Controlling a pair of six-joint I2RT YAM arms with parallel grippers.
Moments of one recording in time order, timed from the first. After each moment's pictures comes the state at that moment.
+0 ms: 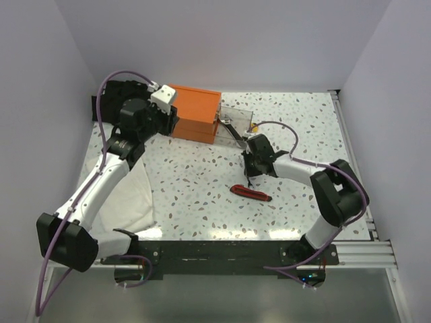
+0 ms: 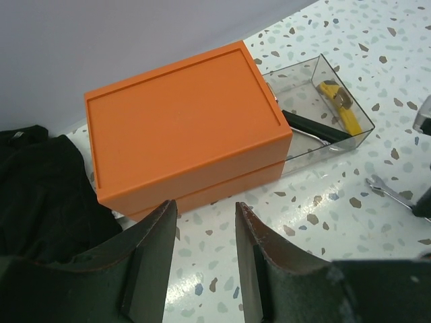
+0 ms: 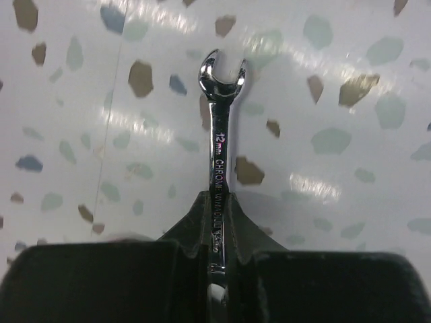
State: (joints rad) left arm -0.31 1.25 1.12 -0.16 0.15 0.16; right arm 0.53 1.67 0.91 -0.19 0.03 0.29
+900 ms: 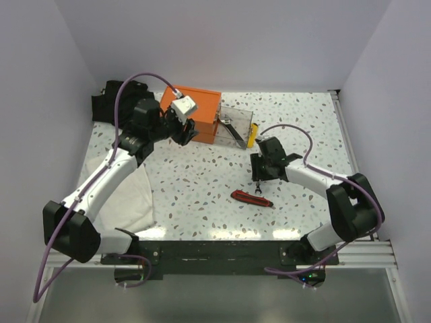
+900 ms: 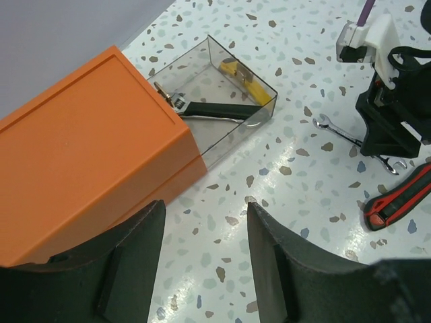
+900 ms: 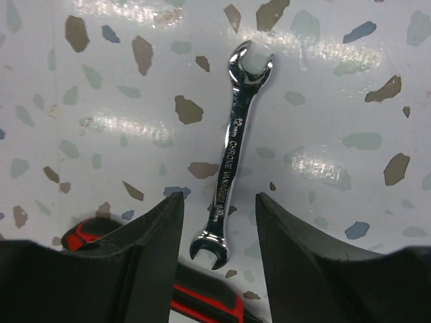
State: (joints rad) left arm -0.39 1.33 1.15 -0.21 0.42 0.27; right arm 0.47 1.50 0.83 -0.33 0.06 0.32
